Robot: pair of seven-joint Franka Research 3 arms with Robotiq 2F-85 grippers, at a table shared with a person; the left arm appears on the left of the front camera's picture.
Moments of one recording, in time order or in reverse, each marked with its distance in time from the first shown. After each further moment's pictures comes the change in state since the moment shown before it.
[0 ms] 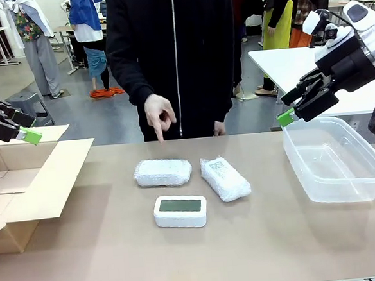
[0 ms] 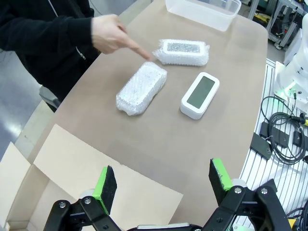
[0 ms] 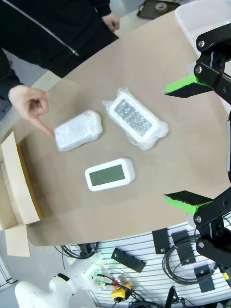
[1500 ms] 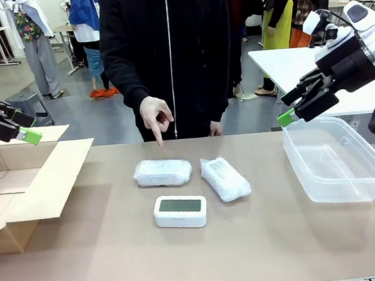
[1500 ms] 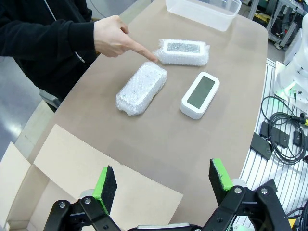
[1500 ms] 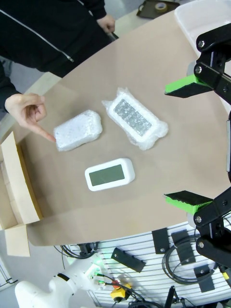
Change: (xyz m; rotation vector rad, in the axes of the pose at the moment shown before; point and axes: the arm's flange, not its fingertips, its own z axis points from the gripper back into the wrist) left arm 0.000 0.000 0.000 0.001 0.001 0.000; right arm 0.000 0.000 0.000 0.001 0.001 -0.001
